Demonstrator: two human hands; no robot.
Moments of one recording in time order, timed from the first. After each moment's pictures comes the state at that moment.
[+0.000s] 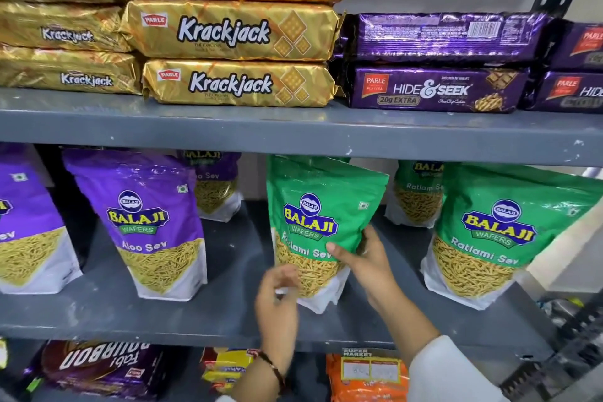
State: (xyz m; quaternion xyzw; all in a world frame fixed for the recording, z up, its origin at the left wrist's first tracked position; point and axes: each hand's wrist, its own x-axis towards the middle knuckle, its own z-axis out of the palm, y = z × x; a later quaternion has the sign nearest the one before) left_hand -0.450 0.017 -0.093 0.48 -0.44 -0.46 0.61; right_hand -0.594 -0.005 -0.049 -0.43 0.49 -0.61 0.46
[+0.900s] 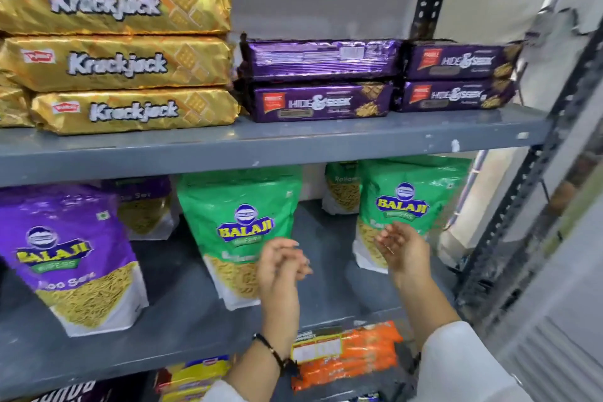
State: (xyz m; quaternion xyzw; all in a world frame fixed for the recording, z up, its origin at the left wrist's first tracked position) left_hand -0.515 0.062 -0.012 0.33 -0.43 -0.56 0.62; right_hand -0.718 0.060 -0.022 -0.08 0.45 -0.79 0.41
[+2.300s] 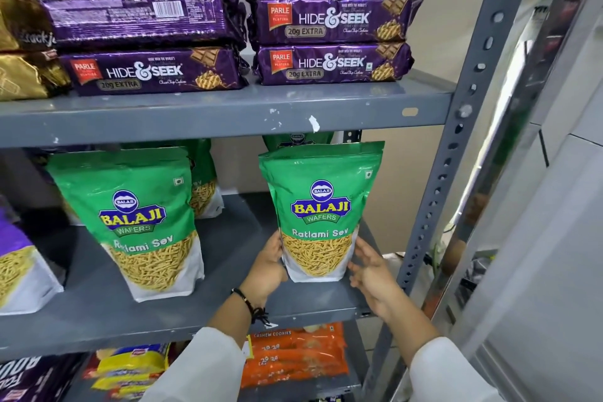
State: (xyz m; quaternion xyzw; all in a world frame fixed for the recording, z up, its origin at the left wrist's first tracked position) left_hand -0.684 0.061 -0.033 0.43 -0.58 -0.60 0.35; right_hand -0.869 0.085 -0.109 -0.27 0.57 -0.58 0.52
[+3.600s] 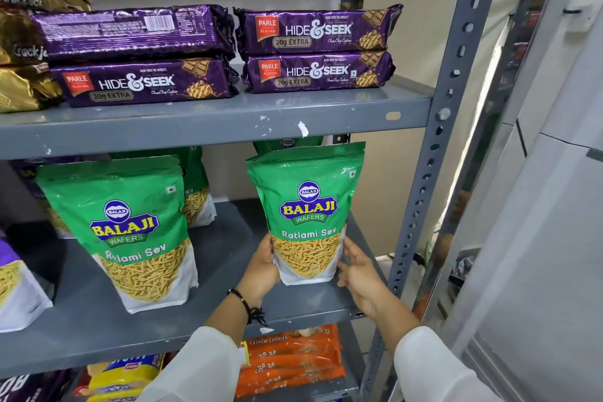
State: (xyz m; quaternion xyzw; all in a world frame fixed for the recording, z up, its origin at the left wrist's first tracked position) left_hand -0.689 0.055 -0.033 0.43 -0.60 -0.59 0.33; right_hand -0.855 0.085 -0.099 -0.28 0.59 -0.56 0.51
